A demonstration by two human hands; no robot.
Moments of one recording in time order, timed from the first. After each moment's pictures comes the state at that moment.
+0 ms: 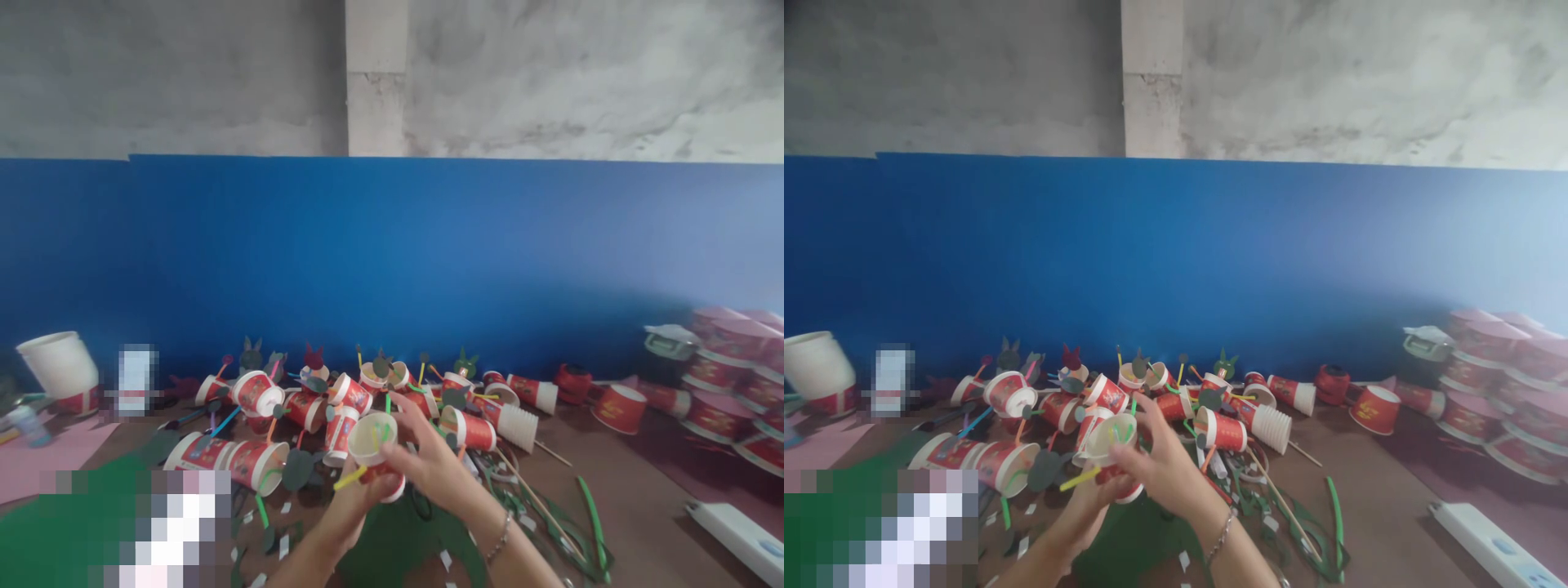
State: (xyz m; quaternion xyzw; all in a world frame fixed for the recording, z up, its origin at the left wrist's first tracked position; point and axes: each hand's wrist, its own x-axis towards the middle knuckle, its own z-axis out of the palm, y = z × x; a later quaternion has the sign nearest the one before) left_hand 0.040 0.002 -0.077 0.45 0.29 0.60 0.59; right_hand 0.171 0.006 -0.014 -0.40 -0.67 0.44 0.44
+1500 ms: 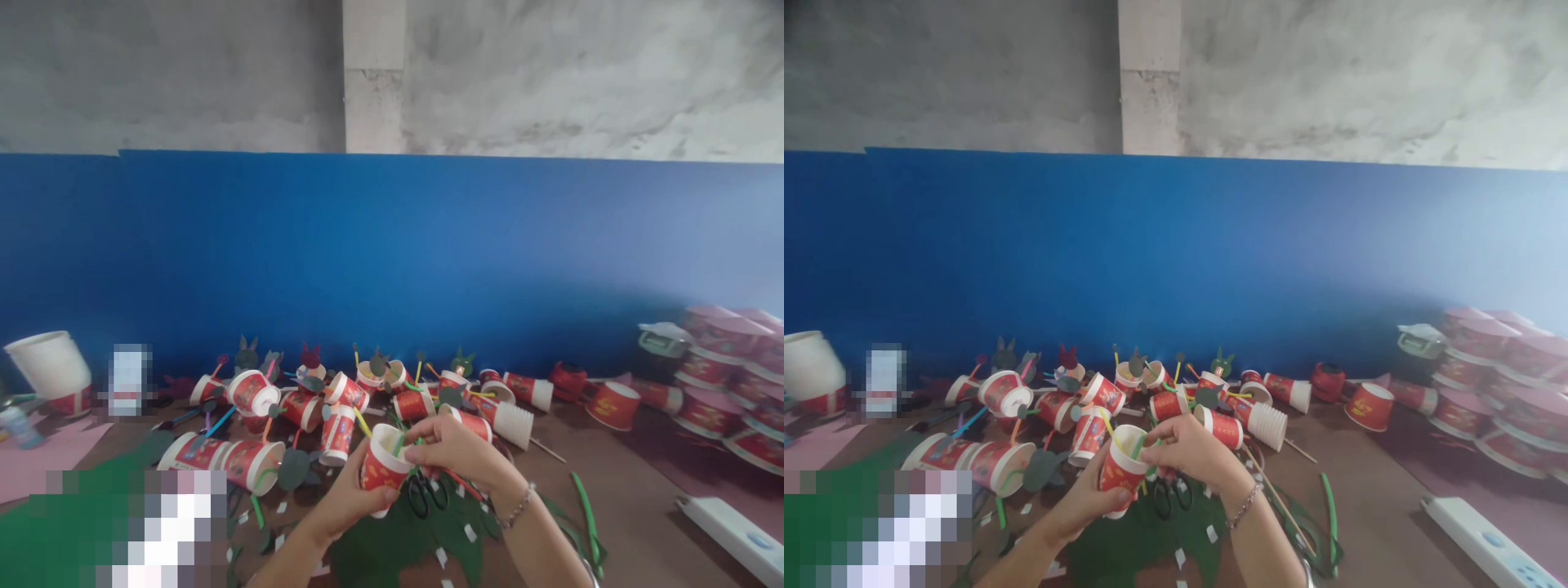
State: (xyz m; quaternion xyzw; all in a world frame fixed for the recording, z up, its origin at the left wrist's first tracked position) left_hand 0.025 0.012 -0.089 0.51 0.26 0.45 0.68; right_hand 0.211 0.021 -0.007 -0.49 -0.65 0.51 0.29
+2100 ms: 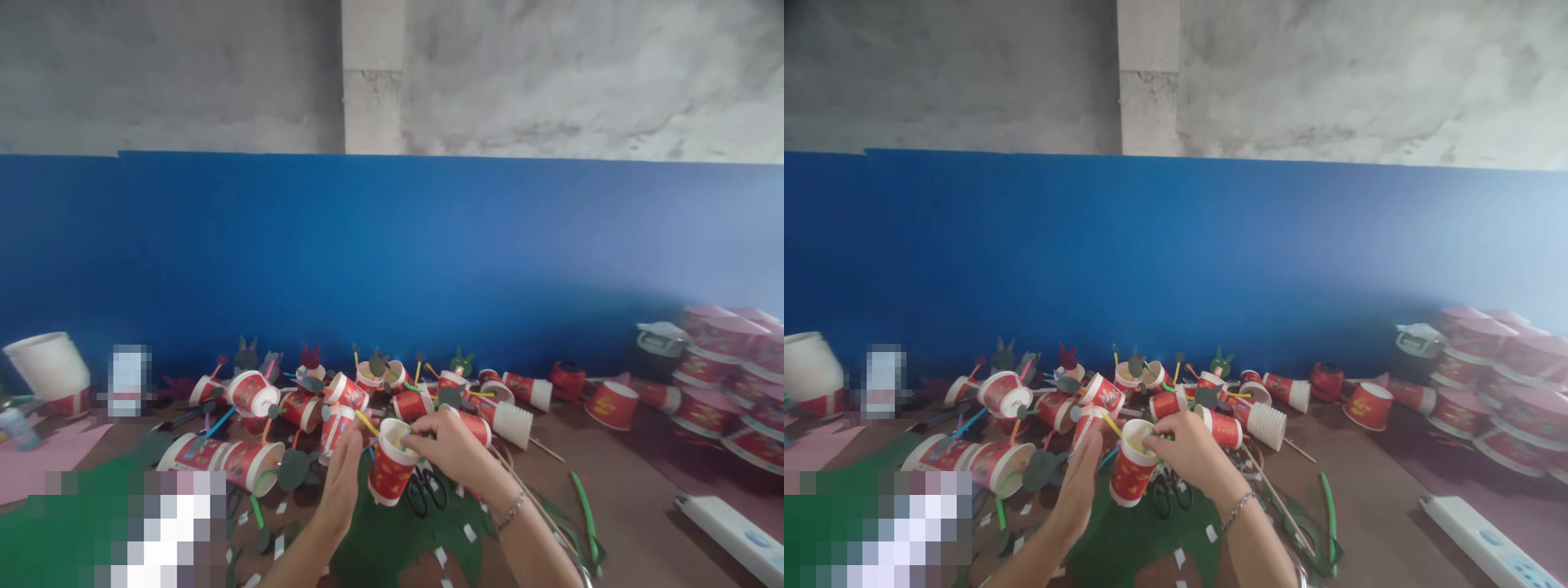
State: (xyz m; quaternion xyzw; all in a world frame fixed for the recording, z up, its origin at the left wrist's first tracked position) left_hand 0.030 0.016 -0.088 0.46 0.35 0.62 0.53; right_hand 0.207 0.023 -0.011 -0.52 -0.76 0.25 0.29
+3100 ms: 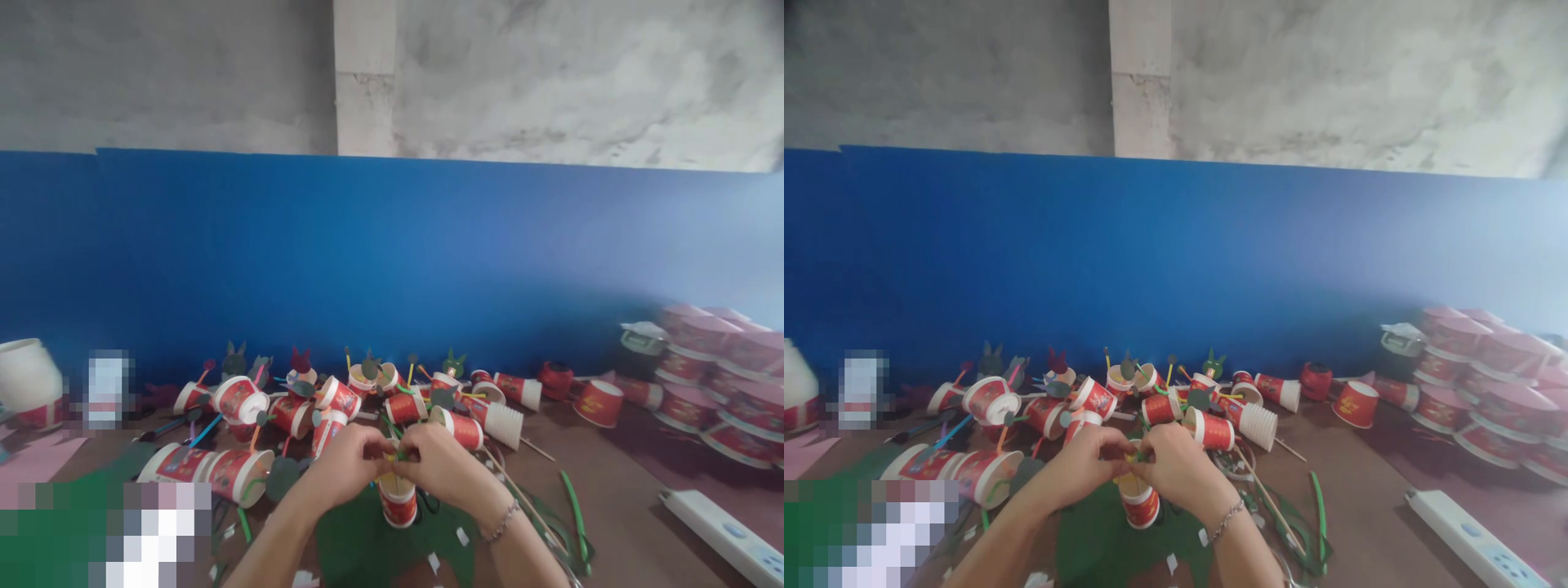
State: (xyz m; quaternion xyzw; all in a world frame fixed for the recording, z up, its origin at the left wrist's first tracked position) left_hand 0.024 0.032 -0.031 0.76 0.41 0.30 0.40; right_hand 0.202 0.015 -0.011 -0.54 -0.80 0.13 0.22
